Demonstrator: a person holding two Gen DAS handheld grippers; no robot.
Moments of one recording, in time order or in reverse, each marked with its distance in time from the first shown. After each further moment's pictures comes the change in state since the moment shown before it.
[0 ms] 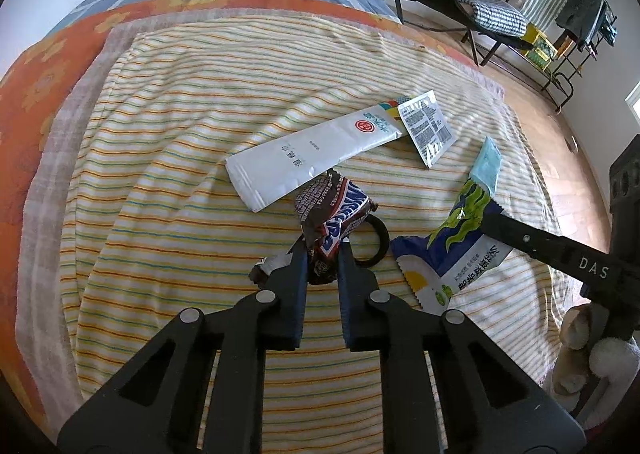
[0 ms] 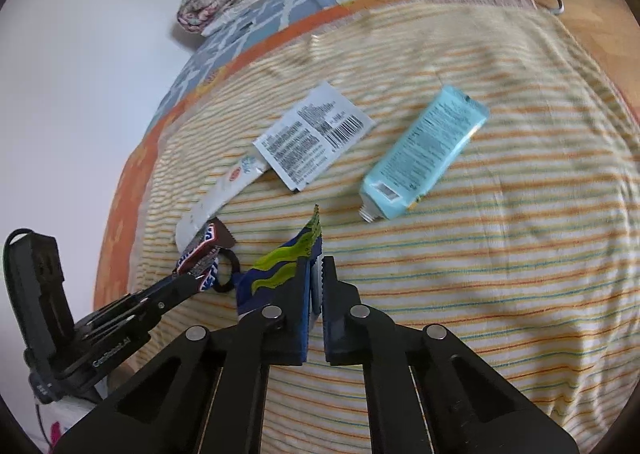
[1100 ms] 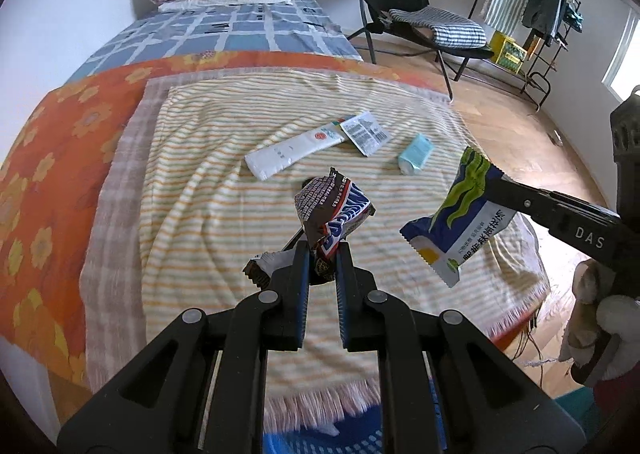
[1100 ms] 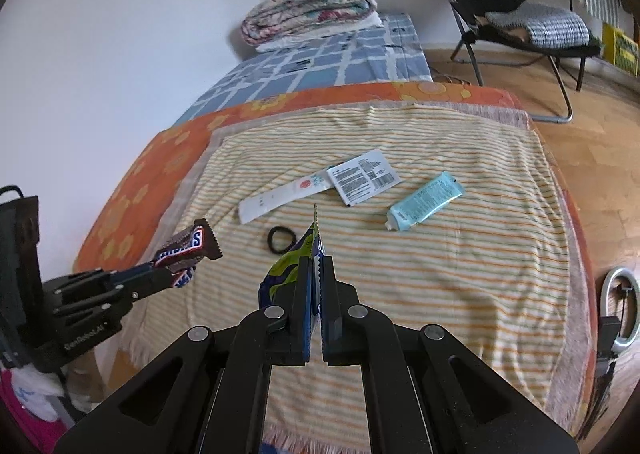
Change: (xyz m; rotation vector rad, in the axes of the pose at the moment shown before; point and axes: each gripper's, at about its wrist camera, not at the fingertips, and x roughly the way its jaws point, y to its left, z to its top) left arm -0.131 -0.027 -0.070 0.102 -0.145 0.002; right arm -0.105 0.065 -0.046 -0.305 -0.150 -0.076
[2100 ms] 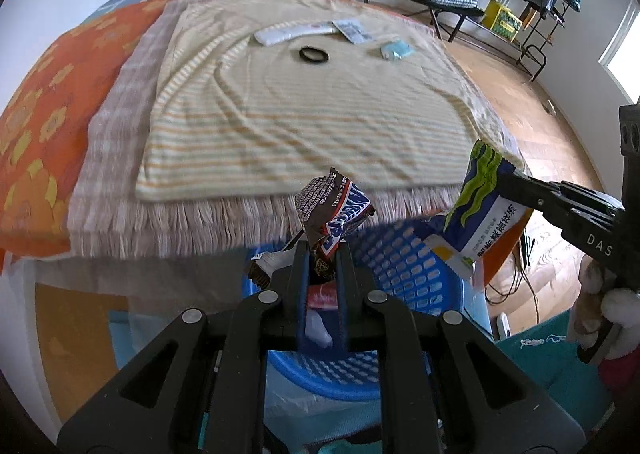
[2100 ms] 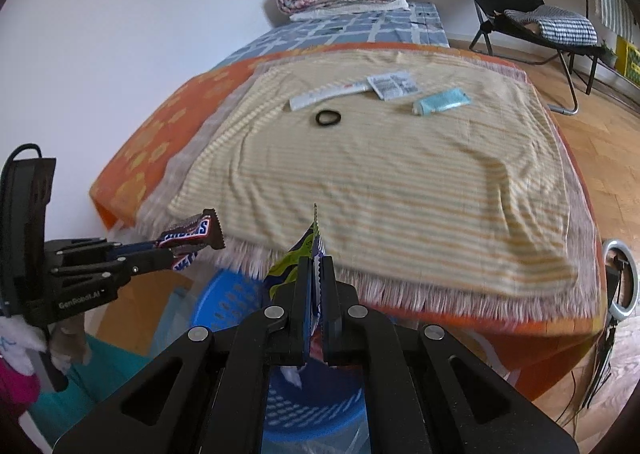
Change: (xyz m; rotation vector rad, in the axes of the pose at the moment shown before) left arm -0.038 -0.005 -0.146 -0.012 0.130 -0.019; right arm -0.053 0.034 -0.142 -0.102 0.063 0.024
